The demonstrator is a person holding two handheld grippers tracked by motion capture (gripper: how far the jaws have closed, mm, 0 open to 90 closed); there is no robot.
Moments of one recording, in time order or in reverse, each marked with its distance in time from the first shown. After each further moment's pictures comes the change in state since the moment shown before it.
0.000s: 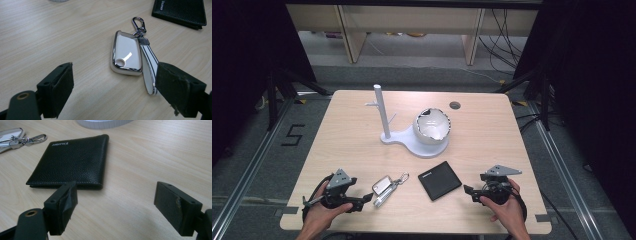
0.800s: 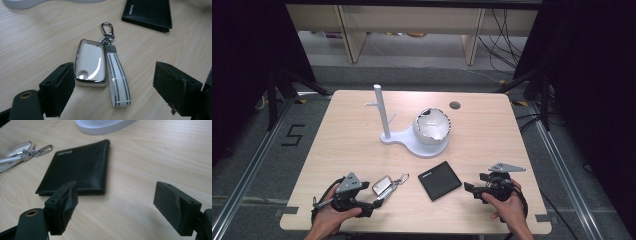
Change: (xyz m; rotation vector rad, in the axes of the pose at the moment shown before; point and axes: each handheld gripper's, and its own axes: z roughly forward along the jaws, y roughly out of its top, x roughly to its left) left arm -0.031 0.008 0.012 -0.016 -0.118 0.034; right arm -0.010 0.002 0.001 -0.025 0.086 0.112
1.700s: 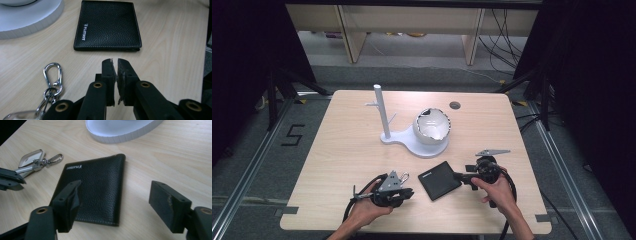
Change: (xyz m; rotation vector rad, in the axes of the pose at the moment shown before) left arm -0.047 0.042 0.074 0.051 -0.124 0.227; right arm -0.002 0.039 0.037 0.097 0.121 0.022
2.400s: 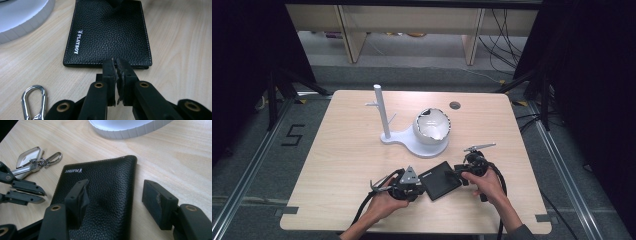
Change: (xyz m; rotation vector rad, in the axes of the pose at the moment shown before) left arm 0.000 0.020 0.037 0.091 0.006 -0.001; right arm -0.004 0.015 0.035 0.095 0.043 0.031
